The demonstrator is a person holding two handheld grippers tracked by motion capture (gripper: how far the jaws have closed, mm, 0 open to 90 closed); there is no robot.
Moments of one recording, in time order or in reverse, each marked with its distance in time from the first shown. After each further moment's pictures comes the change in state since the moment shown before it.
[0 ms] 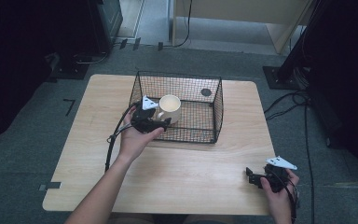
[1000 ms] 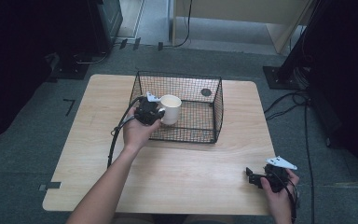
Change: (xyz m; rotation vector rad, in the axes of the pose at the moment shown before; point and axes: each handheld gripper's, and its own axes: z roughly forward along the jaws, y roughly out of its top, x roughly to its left) left arm 0.025 0.005 0.042 0.138 0.059 -0.022; right arm 0.000 0.000 0.000 0.000 0.000 0.000
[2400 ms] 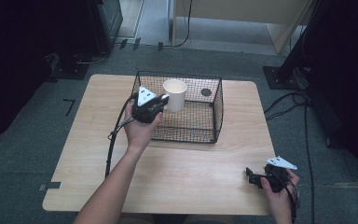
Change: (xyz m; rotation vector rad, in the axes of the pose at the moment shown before) left arm -0.016 0.014 -0.038 -0.398 -0.006 -0.007; right arm 0.000 0.000 0.000 0.000 0.000 0.000
